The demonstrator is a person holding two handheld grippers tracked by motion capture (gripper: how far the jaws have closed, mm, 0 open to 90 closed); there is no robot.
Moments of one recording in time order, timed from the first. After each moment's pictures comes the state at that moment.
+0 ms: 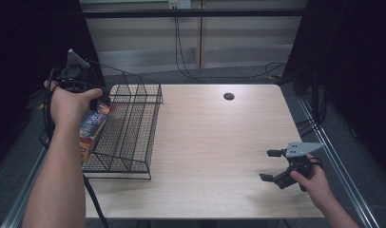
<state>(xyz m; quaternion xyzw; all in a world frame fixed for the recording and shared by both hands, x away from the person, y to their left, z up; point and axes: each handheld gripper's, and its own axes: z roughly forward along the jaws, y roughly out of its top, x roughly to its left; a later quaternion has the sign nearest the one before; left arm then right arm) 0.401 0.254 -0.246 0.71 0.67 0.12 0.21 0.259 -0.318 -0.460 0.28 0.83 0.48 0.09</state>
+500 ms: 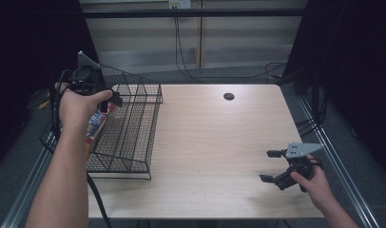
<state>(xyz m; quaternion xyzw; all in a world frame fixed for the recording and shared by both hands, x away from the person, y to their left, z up) 0.396 0.234 -0.249 0.73 0.63 0.10 0.23 0.256 -0.317 -0.459 0.28 0.83 0.48 0.09</state>
